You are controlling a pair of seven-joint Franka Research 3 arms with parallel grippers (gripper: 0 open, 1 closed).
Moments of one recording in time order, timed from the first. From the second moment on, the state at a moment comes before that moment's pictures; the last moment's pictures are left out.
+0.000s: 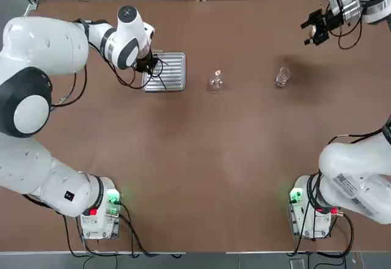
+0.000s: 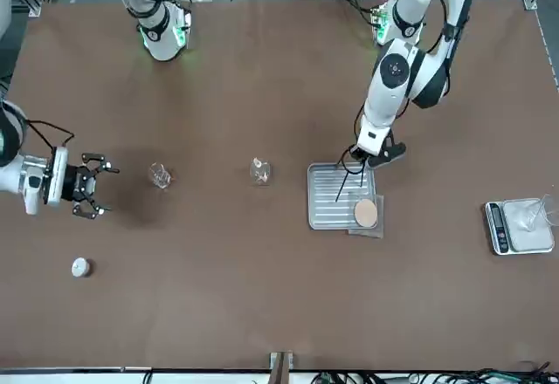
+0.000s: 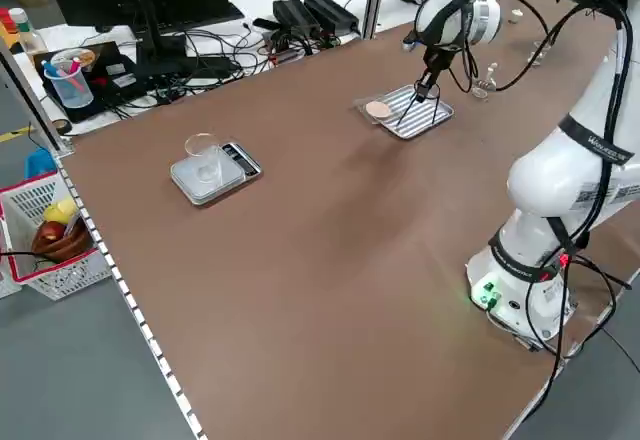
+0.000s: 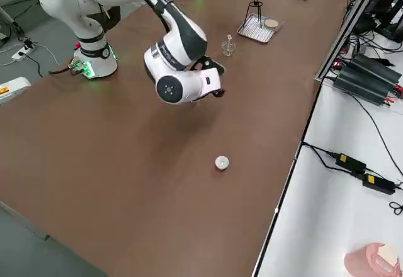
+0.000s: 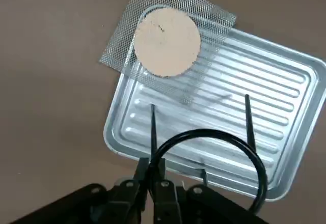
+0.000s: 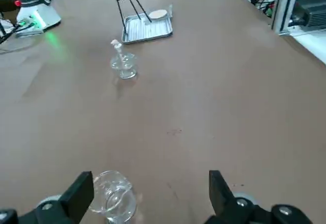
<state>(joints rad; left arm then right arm) -0.40 0.14 -0.08 -2.33 0.12 2.56 -0.91 -0.73 0.46 0.43 -1.87 0.71 1.83 -2.11</state>
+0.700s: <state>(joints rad) -0.49 0.25 -0.14 -1.86 0.06 2.15 -1.07 -0.86 0.46 0.44 -2.09 0.71 1.89 -2.37</state>
